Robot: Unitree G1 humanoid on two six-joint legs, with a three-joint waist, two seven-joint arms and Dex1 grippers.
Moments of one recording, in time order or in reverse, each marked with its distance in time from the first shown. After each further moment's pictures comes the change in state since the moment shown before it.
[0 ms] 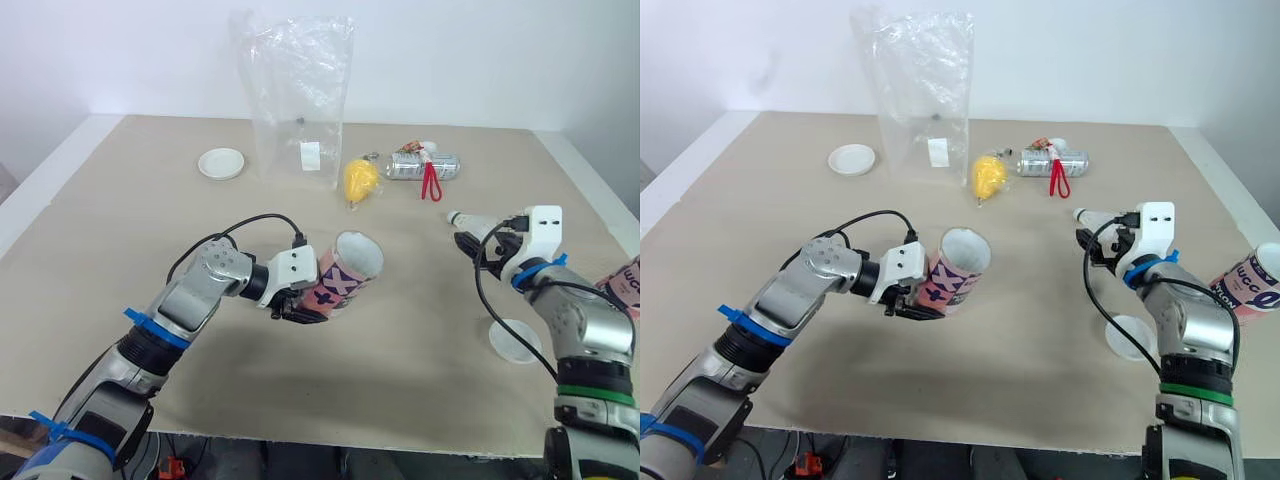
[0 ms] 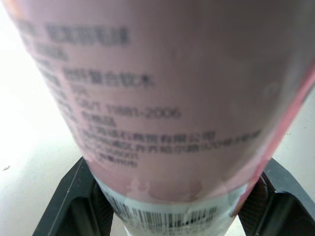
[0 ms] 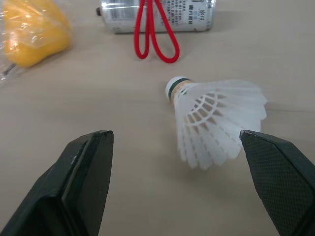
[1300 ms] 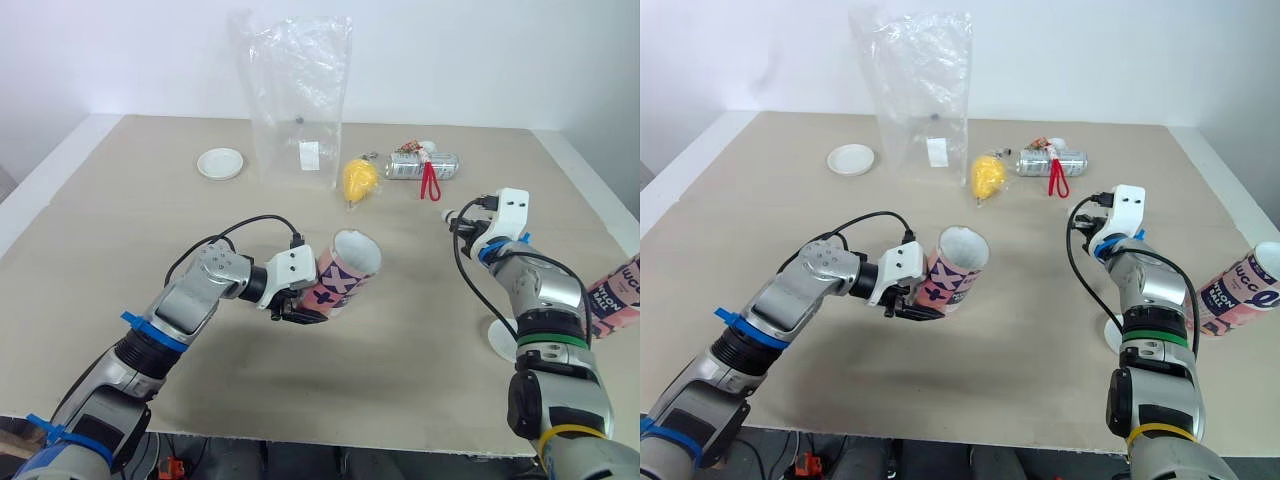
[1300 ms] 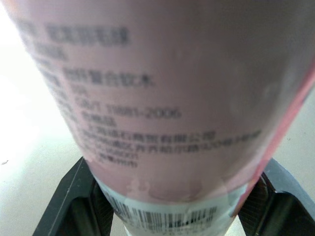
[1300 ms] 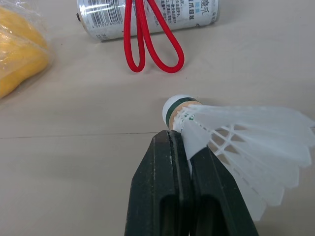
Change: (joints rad) left arm 0.008 0.006 0.002 -0.012 -0.020 0.027 0.033; right arm -0.251 0.089 0.026 0.356 -0.067 -0.088 -0.065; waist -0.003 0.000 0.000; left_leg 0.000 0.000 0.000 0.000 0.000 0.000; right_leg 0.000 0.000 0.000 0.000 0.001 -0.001
